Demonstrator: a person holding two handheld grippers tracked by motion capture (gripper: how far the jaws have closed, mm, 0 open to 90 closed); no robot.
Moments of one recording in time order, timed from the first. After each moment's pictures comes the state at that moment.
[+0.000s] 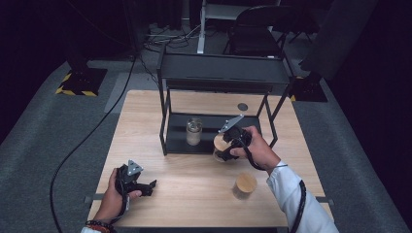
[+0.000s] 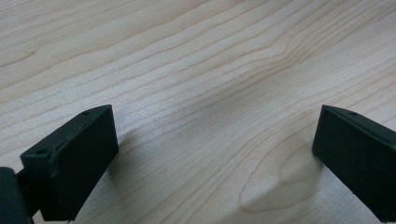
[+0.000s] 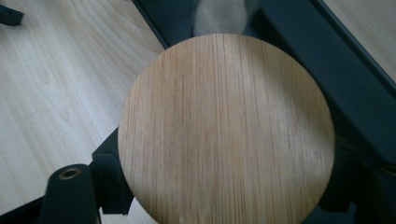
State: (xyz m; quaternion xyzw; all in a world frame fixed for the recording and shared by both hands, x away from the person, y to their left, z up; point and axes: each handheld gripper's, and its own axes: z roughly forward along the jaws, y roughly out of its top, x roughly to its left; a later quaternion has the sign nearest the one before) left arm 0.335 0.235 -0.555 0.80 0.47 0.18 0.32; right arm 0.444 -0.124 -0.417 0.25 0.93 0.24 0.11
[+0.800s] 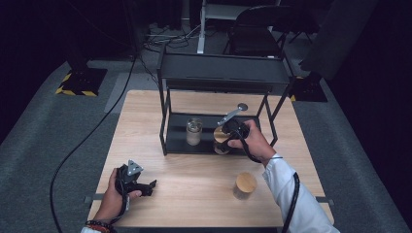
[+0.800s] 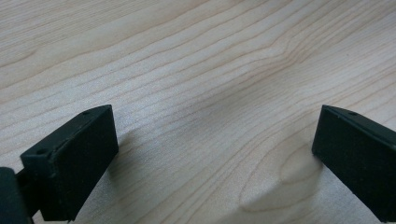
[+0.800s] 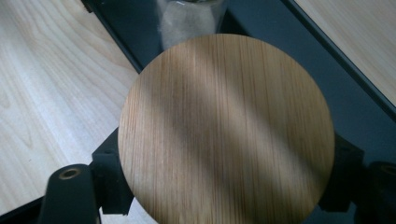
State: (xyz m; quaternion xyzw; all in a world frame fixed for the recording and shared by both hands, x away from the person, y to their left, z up) left arm 0.335 0.235 -0.555 0.80 0.47 0.18 0.32; right arm 0.474 -0.121 -0.424 0.28 0.92 0.24 0.12
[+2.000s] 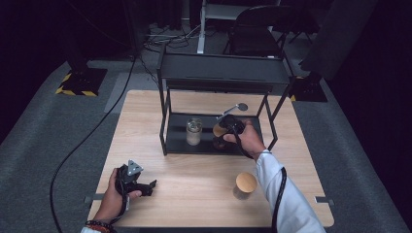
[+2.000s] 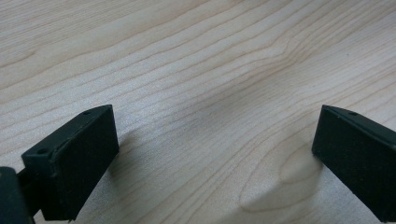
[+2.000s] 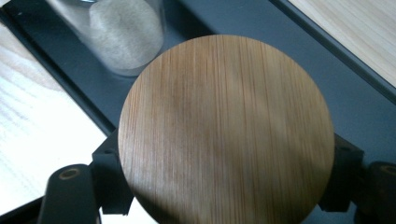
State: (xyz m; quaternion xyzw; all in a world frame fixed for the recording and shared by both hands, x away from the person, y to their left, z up) left arm 0.335 0.235 -0.555 0.80 0.47 0.18 0.32; right arm 0.512 -0.116 -0.459 0.35 0.90 0.23 0.12
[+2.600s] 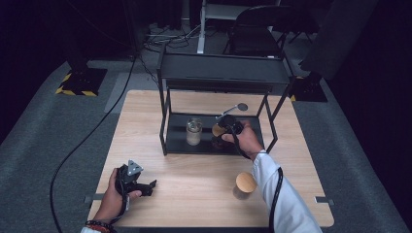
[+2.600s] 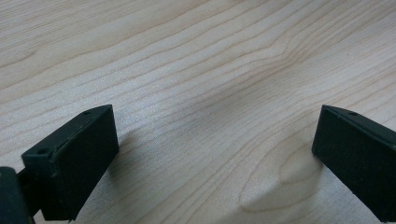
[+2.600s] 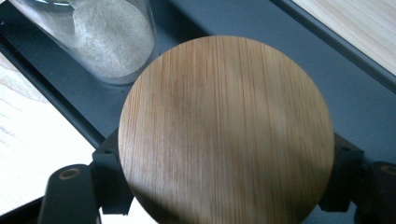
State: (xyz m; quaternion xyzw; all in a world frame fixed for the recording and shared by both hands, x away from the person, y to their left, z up) left arm 0.335 0.235 -0.555 0.80 0.47 0.18 0.32; right arm 0.518 -0.114 -0.470 0.37 0.89 0.24 0.12
